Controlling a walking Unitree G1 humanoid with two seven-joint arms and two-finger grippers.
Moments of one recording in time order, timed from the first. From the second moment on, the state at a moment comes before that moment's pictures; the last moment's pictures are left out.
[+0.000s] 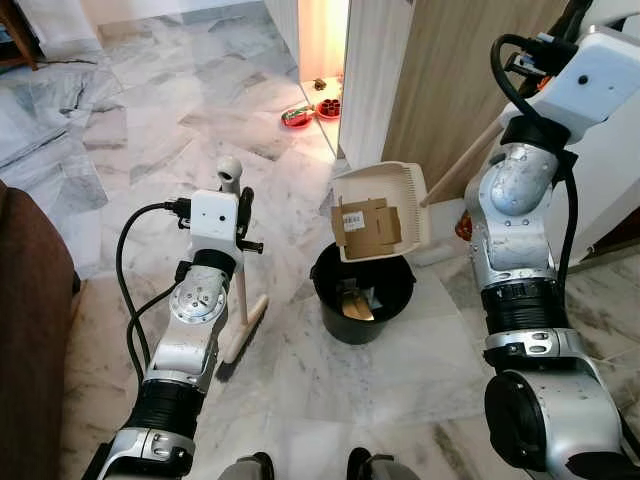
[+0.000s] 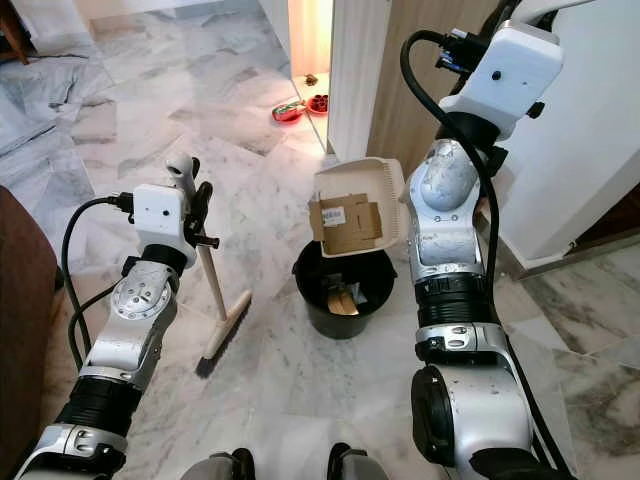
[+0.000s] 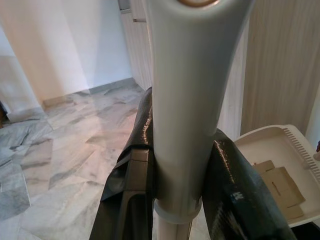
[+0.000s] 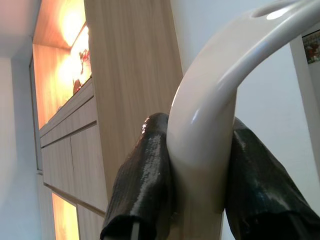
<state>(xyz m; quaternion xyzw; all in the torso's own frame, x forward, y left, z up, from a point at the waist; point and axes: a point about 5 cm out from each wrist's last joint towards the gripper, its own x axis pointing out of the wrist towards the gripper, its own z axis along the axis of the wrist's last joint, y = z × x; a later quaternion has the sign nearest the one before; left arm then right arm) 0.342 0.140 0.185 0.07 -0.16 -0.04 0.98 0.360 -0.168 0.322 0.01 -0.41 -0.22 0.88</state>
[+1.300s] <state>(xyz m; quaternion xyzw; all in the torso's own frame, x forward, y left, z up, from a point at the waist) 0.342 0.139 0.186 0.07 -0.16 -0.04 0.98 0.345 -0.134 0.331 -0.20 -0.47 -0.09 0.86</state>
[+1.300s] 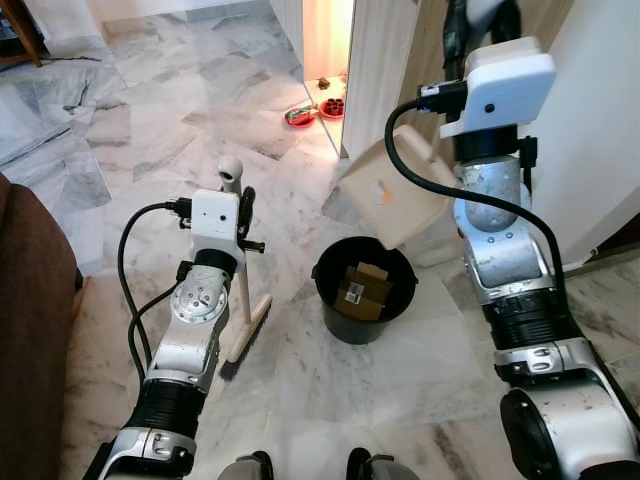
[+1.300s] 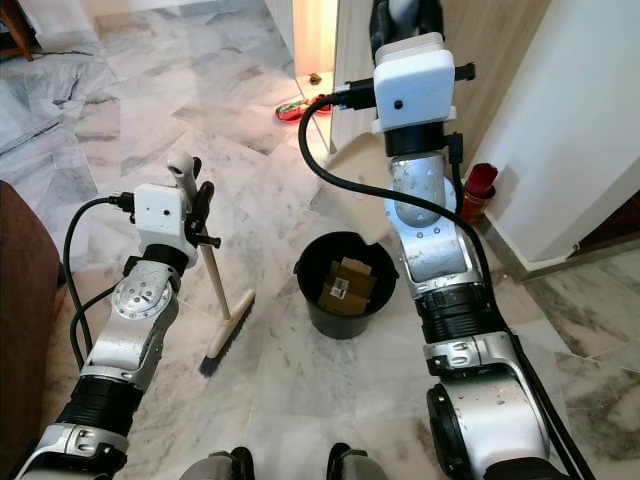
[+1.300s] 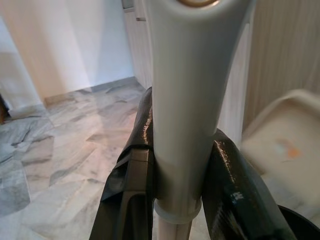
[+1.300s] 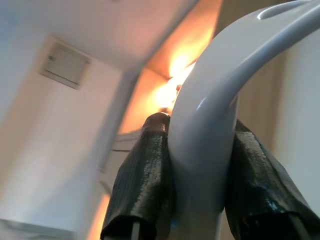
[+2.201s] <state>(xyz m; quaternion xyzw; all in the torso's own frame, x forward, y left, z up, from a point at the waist) 0.334 0.165 0.168 0.07 -0.13 -0.01 0.99 0.318 -0.190 0.223 -0.37 -0.22 -0.24 0.87</state>
